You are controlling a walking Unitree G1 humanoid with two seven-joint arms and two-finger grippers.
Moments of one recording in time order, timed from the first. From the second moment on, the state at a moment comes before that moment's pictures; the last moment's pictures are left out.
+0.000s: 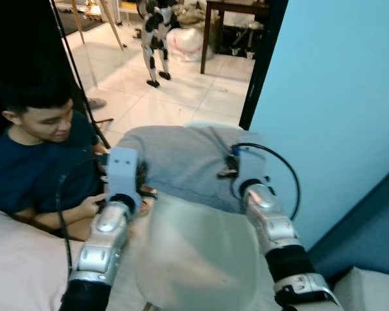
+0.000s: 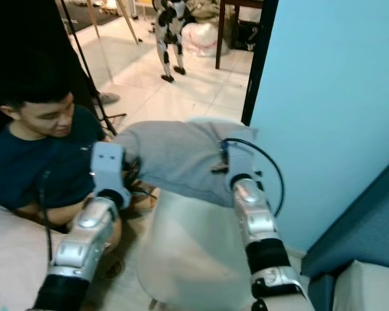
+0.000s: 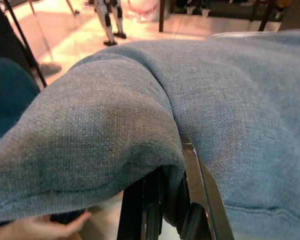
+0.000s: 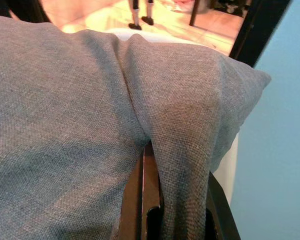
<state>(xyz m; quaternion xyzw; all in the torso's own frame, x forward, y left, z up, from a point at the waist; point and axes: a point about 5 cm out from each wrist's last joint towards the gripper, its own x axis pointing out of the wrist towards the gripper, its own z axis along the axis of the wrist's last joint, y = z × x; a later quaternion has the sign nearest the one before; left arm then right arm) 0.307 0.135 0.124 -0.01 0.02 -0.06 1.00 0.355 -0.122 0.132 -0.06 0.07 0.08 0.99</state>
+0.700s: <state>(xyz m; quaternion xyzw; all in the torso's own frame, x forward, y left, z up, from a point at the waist) 0.296 0.131 0.108 -0.01 0.06 -0.08 0.99 0.350 -0.122 0.119 -0.08 0.10 0.08 0.99</state>
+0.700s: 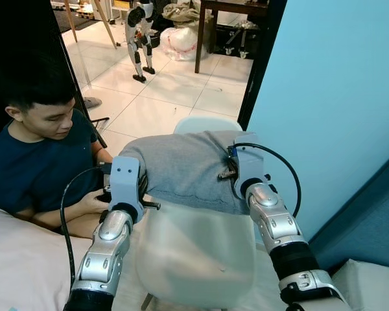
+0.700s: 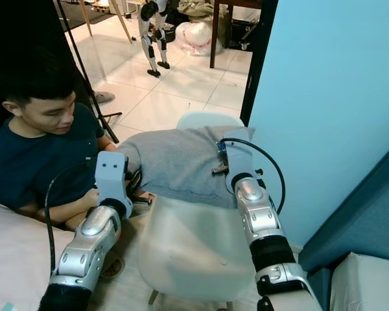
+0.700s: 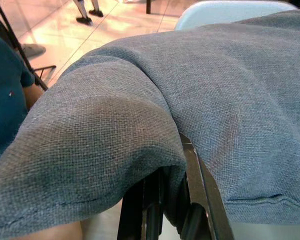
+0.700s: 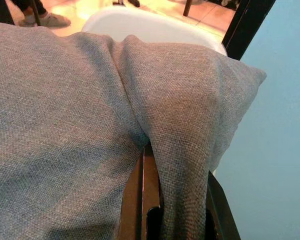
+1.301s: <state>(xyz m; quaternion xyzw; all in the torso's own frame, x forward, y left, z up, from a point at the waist) 0.290 0.128 0.101 0.00 0.08 -0.08 0.99 0.344 -0.122 0.113 -0.09 0.12 0.08 0.99</state>
